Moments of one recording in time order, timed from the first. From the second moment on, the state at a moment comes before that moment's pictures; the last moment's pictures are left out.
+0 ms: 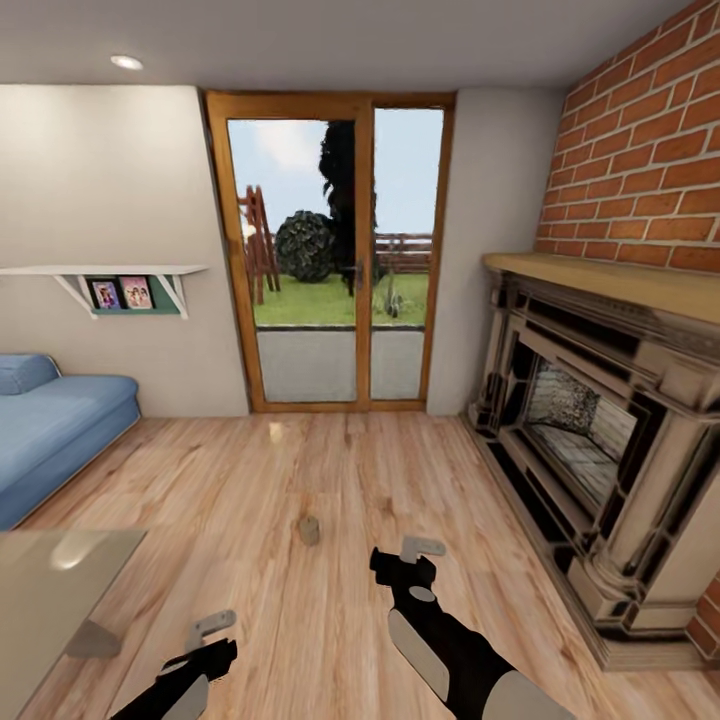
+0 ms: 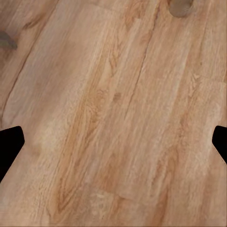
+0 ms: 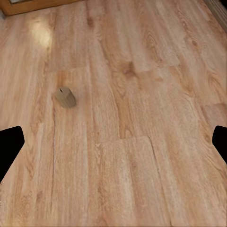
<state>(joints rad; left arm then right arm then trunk) -0.46 0.11 -0.44 -0.38 0.72 0.04 0.30 -0.56 0.13 0.69 -0.68 -0.70 0.01 -0.52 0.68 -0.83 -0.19</state>
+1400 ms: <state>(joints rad) -0.46 0.11 -0.44 -0.38 0.73 0.03 0.30 -0.56 0.12 0.69 -0.67 -0.70 0.01 -0.52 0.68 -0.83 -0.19</state>
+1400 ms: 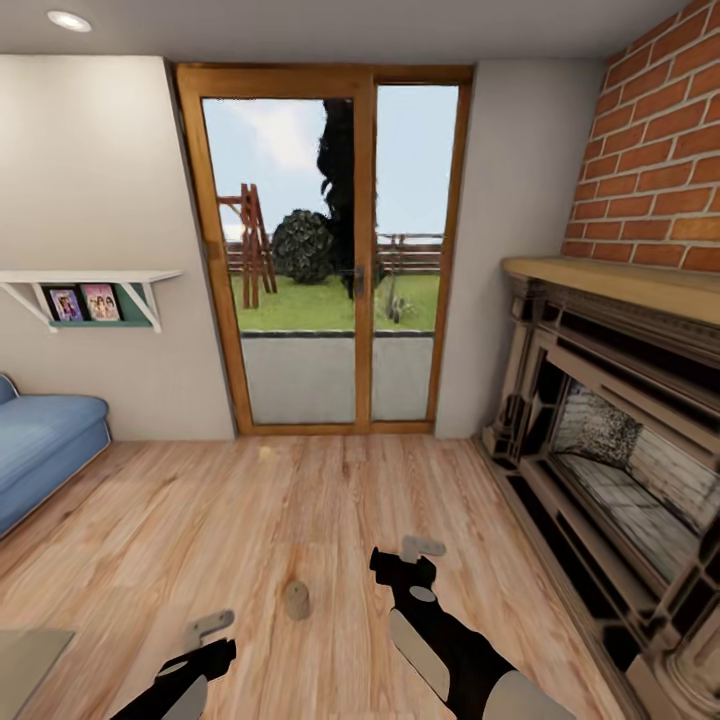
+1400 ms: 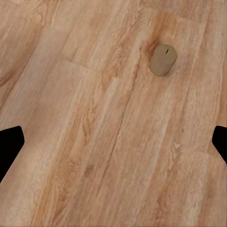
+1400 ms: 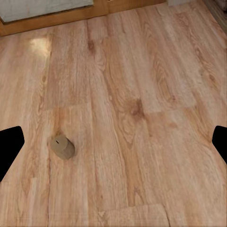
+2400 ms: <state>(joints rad) -0.46 0.11 -0.43 -0.38 0.73 0.03 0.30 -0.56 0.13 0.69 -0.67 -0.70 0.01 -0.52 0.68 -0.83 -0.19</state>
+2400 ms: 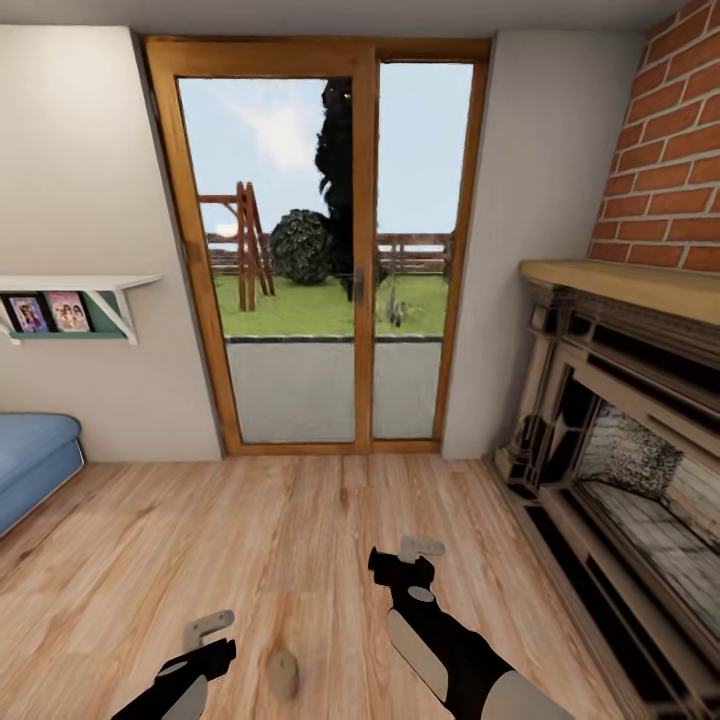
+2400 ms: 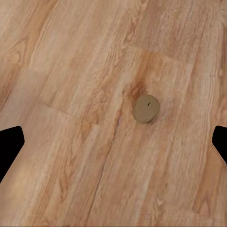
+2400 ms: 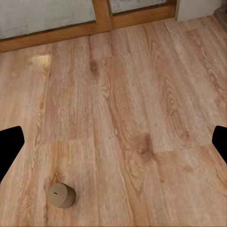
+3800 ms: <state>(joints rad) -0.46 0.11 -0.44 -0.38 0.73 0.03 0.30 -0.56 0.12 0.69 -0.68 -0.70 0.01 -0.52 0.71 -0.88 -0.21</state>
